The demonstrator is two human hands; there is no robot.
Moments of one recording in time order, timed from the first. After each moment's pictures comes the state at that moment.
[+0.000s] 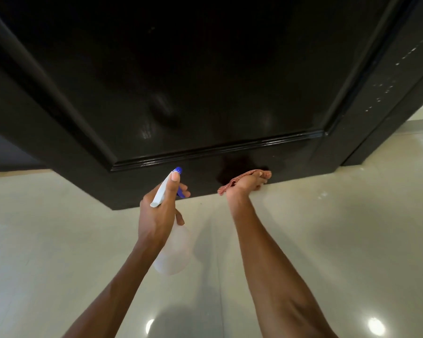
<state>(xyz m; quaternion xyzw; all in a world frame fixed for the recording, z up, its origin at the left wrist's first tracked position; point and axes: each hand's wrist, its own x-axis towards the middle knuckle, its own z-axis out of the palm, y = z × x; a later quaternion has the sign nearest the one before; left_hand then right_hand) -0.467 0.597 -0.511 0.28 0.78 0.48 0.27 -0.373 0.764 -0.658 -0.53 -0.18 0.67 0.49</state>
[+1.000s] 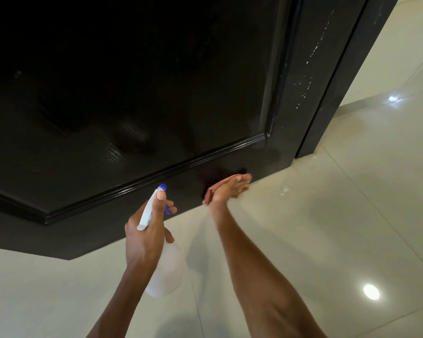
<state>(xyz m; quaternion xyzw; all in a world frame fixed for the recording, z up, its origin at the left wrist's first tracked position) -0.408 0.651 -0.513 0.35 0.78 0.45 0.27 -0.333 0.842 -0.702 -0.64 -0.18 0.52 0.54</state>
